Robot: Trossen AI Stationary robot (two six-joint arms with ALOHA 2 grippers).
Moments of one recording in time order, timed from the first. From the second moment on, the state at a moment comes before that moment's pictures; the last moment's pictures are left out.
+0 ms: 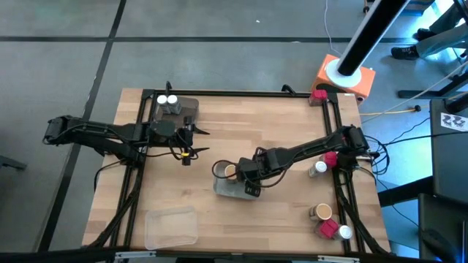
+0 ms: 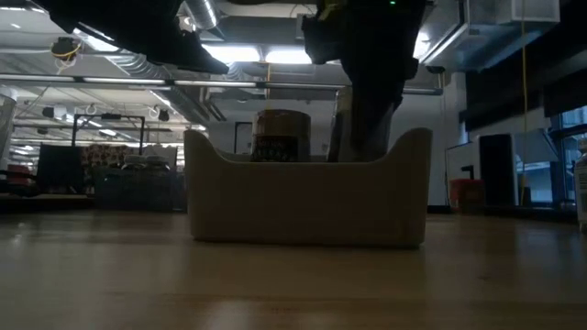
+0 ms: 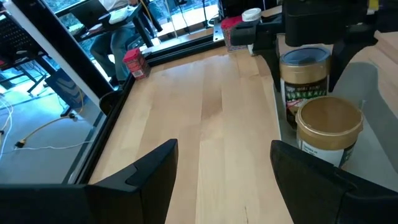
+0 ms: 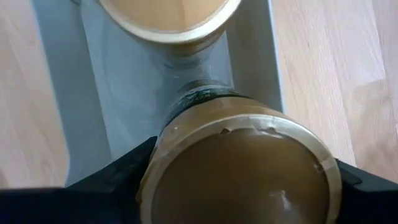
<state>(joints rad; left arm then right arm) 0.02 0.93 0.58 -0.02 -0.16 0.30 0.24 1.92 1.54 -0.95 0.15 0.48</state>
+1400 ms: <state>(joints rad) 0.02 0.94 0.58 -0.02 -0.16 0.30 0.24 1.97 1.74 -1.16 0.15 0.41</state>
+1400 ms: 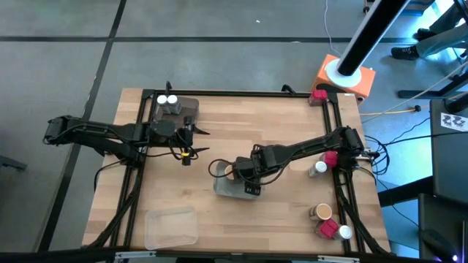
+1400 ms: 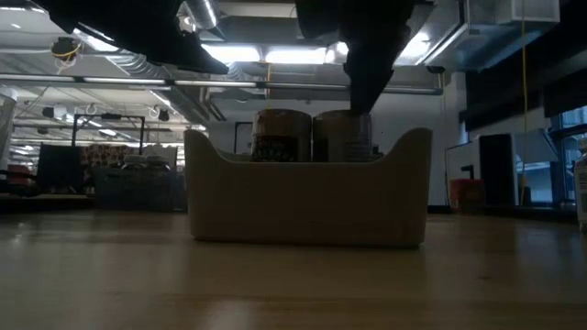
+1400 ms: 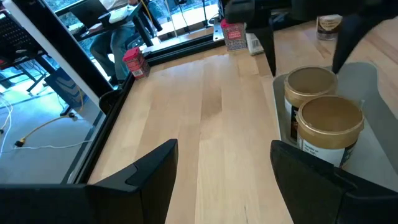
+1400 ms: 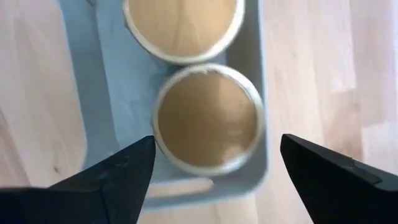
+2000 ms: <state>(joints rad) 0.02 0.94 0.58 -0.03 -0.16 0.29 0.17 1.72 1.59 -1.26 0.27 0.45</state>
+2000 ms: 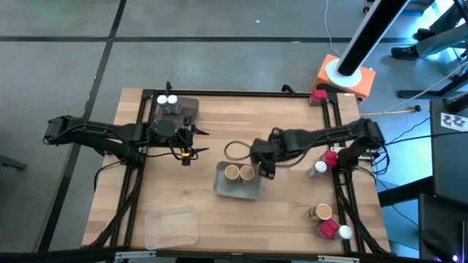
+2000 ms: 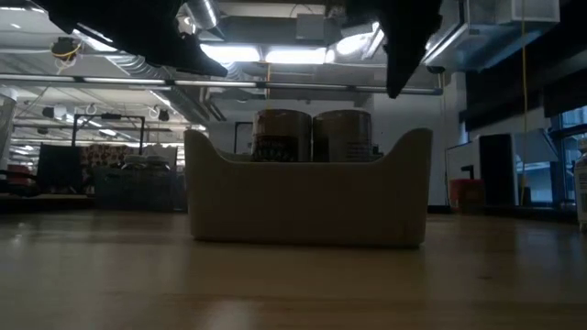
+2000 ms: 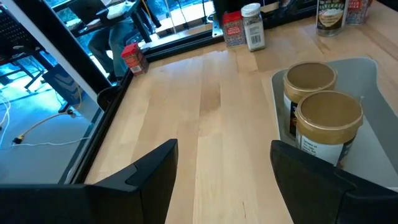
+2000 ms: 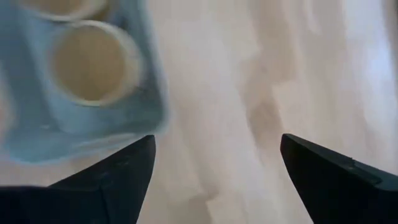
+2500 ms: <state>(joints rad) 0.02 0.94 0.58 -0.02 -0.16 0.29 -0.15 1.52 1.34 -1.32 0.28 0.40</state>
